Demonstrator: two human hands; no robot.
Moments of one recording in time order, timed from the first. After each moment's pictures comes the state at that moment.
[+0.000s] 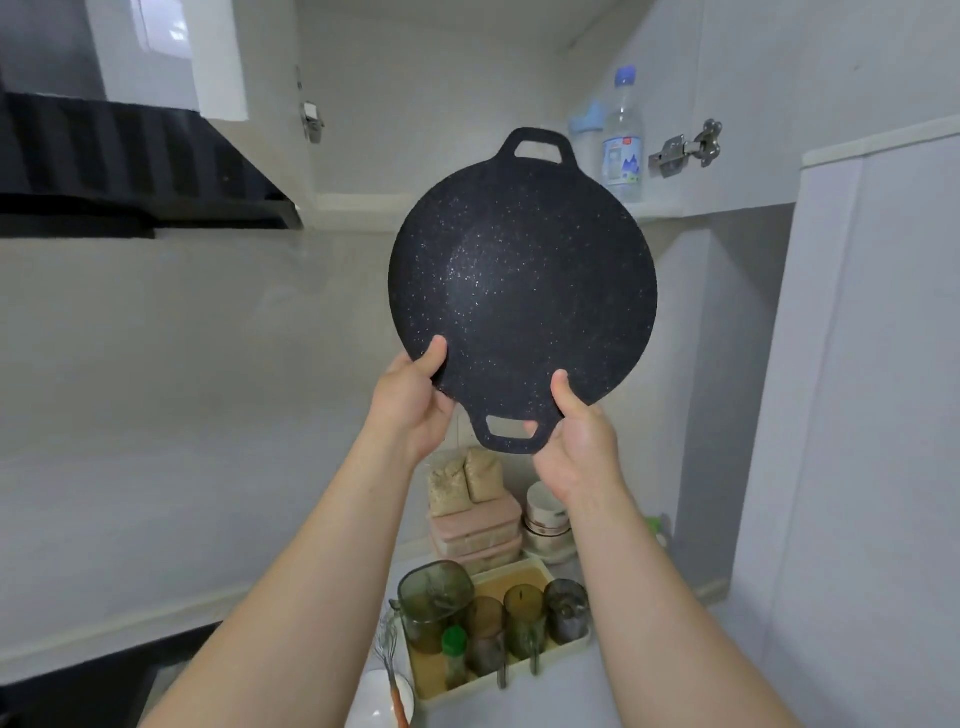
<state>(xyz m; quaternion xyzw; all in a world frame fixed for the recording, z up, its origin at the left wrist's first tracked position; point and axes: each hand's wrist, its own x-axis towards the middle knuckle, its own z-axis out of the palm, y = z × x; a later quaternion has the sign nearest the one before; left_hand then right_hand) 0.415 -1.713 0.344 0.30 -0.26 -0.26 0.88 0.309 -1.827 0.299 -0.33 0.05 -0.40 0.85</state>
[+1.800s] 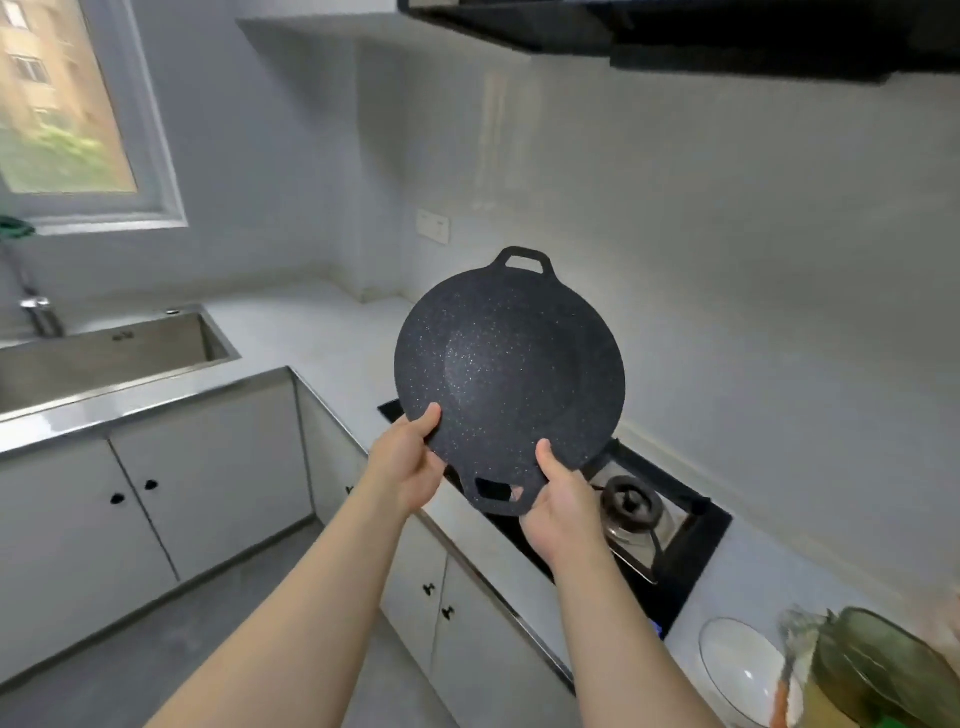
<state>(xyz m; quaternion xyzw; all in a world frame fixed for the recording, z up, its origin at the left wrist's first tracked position) 0.381 -1.260 0.121 0.30 0.19 0.14 0.93 0.423 -1.425 0.109 -0.43 0.06 0.22 0.87</state>
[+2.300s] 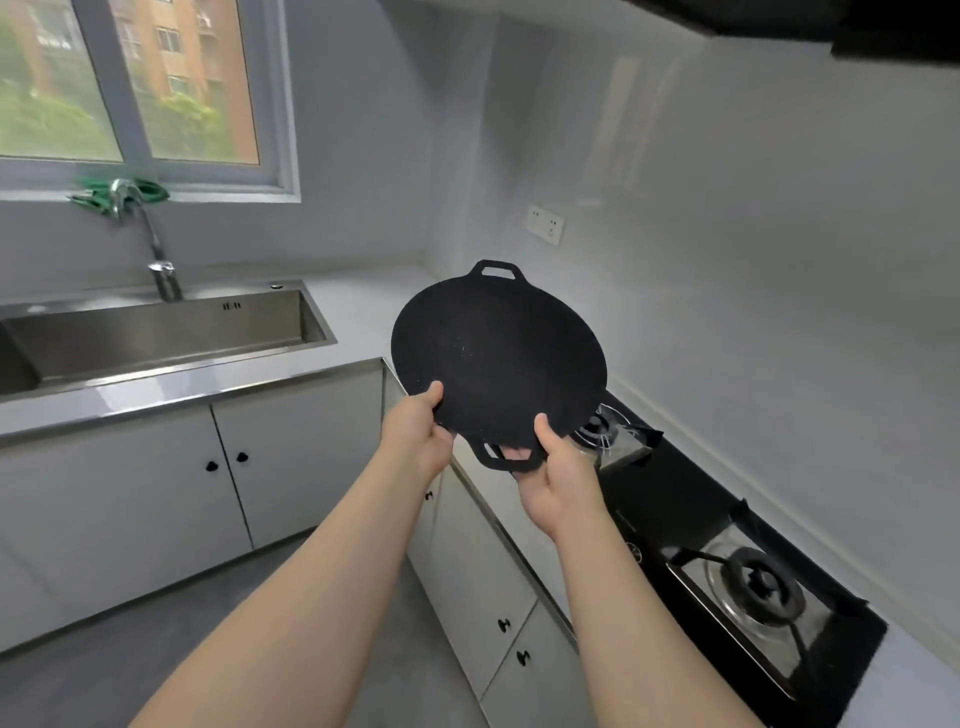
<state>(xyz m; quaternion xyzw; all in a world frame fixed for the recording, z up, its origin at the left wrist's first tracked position) 0.393 -1.084 0.118 0.17 0.29 0.27 0.90 0.454 -1.222 0.106 -0.43 0.01 0.32 0.84</state>
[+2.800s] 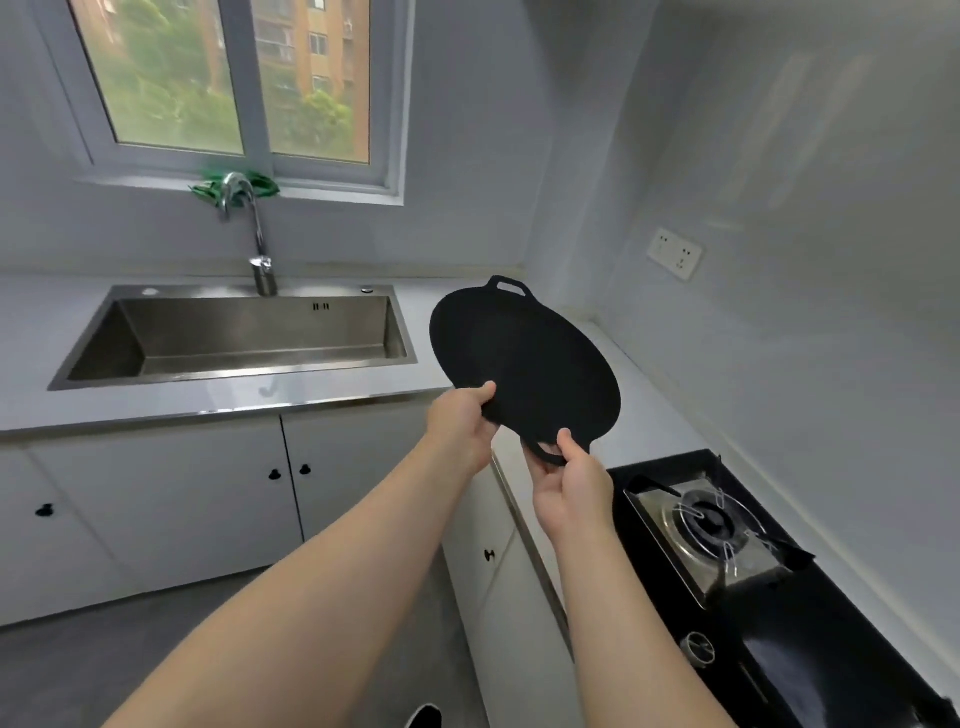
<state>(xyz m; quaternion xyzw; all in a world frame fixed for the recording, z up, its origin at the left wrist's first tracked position) 0.479 -0.933 0.103 0.18 0.33 0.32 0.87 0.536 -1.042 0.075 -0.41 0.06 0.34 0.84</state>
